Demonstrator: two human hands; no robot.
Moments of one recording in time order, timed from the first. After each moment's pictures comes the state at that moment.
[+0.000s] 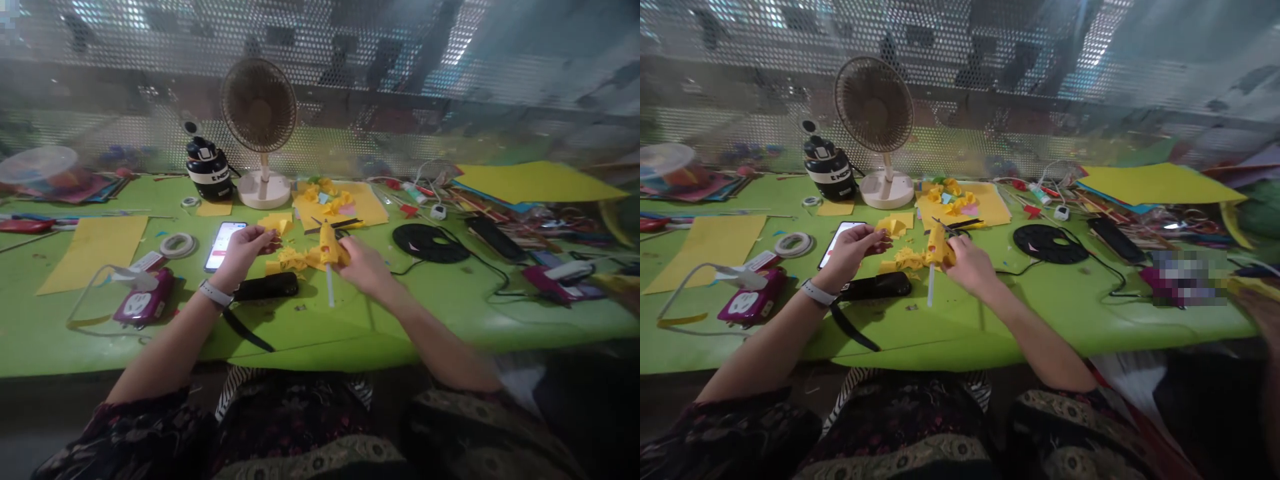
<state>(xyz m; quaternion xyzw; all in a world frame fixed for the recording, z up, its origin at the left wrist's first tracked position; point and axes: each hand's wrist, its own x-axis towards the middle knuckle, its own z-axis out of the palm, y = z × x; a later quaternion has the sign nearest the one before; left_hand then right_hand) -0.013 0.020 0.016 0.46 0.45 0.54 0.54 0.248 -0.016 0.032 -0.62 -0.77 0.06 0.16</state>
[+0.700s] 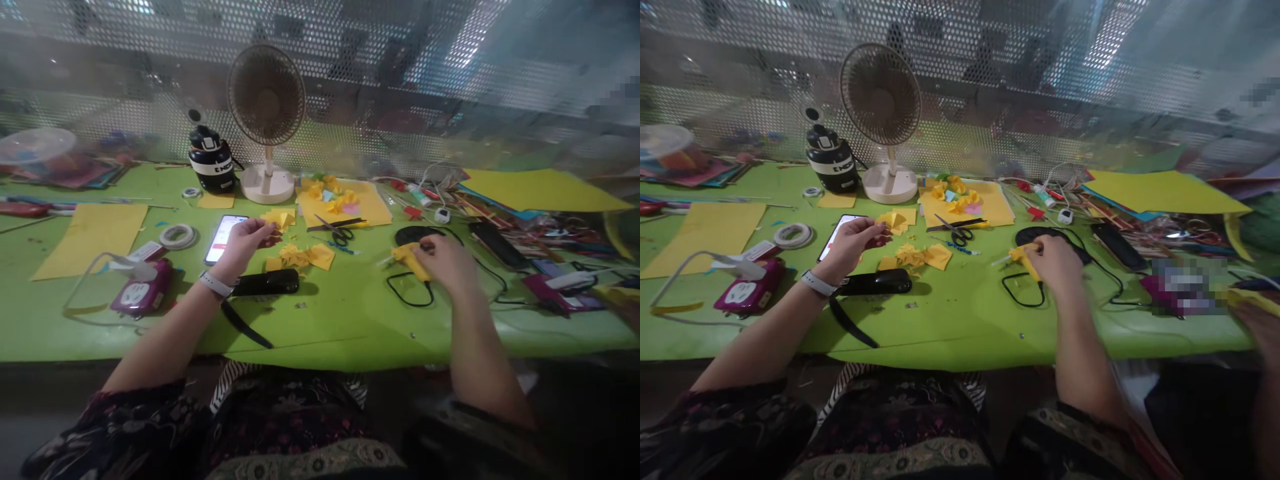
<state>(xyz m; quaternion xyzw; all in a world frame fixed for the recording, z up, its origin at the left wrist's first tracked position) -0.019 0.030 0.006 0.45 0.44 0.55 0.55 0.395 -0.004 0.035 -0.75 -0.64 -0.06 0.12</state>
